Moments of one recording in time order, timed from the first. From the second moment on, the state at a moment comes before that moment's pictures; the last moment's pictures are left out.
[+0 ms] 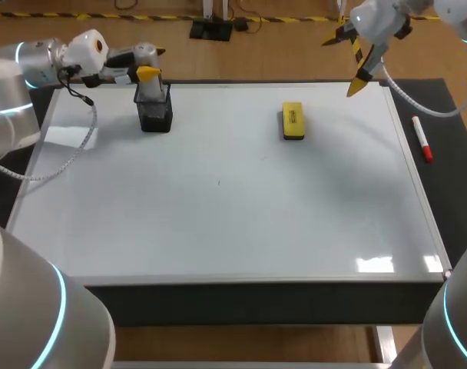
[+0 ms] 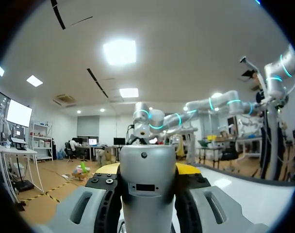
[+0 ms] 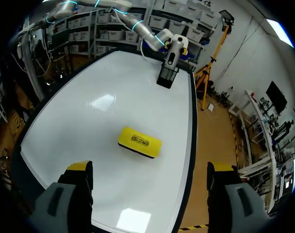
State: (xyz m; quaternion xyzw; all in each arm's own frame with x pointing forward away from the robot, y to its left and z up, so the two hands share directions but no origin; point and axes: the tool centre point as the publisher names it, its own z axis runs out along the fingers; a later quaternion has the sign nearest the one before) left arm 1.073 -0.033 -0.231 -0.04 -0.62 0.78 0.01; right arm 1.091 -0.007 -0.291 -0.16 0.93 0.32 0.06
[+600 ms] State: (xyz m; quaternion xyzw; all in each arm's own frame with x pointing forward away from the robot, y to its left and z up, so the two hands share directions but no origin) left arm 1.075 -0.032 -0.247 -0.03 -0.63 0.78 0.00; right arm 1.091 -0.007 -0.291 -0.16 0.93 0.32 0.06
